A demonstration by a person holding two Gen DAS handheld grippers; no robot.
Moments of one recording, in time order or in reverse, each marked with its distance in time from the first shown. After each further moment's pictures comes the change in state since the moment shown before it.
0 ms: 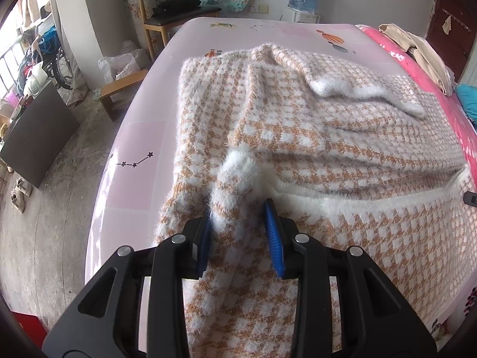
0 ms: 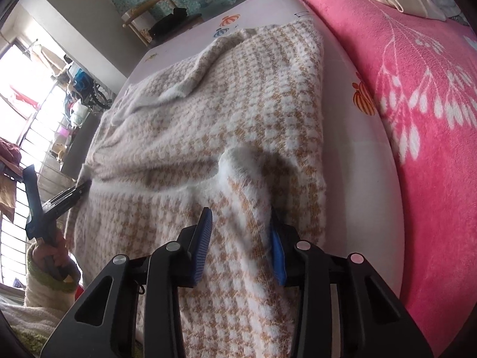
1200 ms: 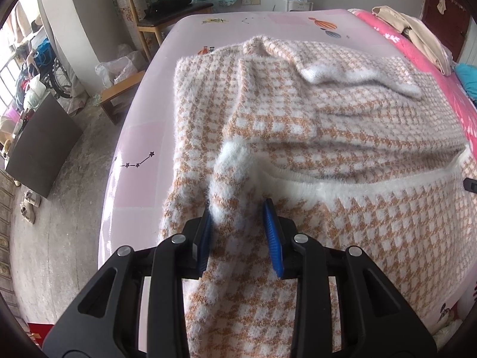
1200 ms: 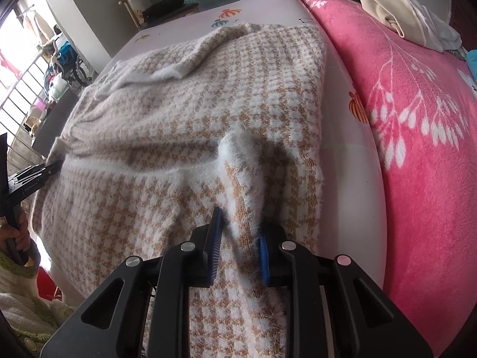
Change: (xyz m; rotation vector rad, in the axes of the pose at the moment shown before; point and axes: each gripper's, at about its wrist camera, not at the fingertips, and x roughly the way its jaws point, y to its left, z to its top) left arm -0.008 -0.009 -0.004 0.076 0.047 0.048; right arm 0.008 0.017 -0.002 -0.123 0.009 -0.194
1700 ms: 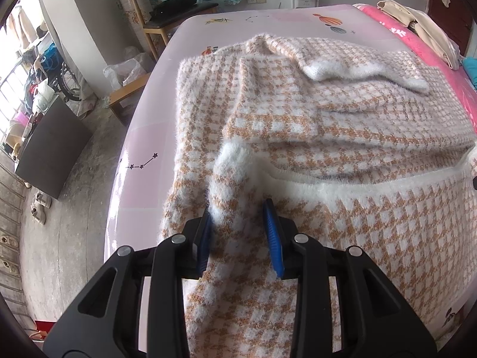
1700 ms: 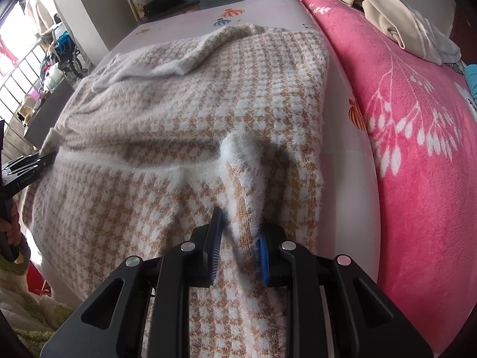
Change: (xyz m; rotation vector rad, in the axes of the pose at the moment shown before) left arm -0.002 -0.006 0.000 0.012 0.006 0.051; right arm 0.001 0.009 0.000 -0.034 0.002 -0.049
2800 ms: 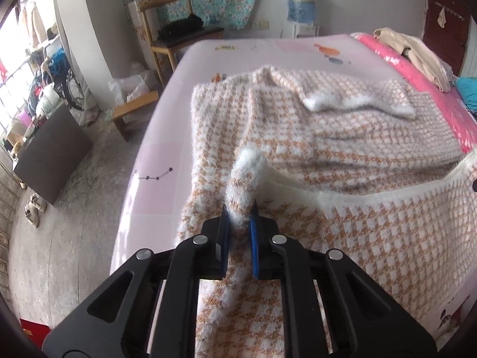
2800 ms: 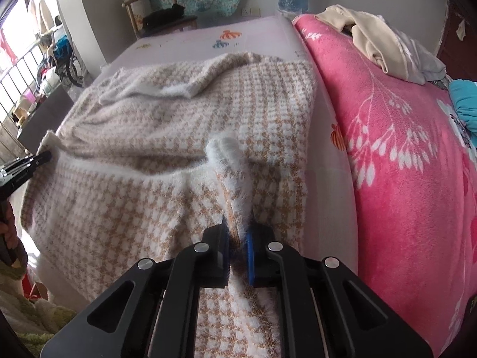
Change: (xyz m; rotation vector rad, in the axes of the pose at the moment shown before) left arm -0.032 0.014 -0.008 -0.039 -0.153 -0.021; right arm -0.044 0.009 -0.003 -0.010 -0.114 -0.055
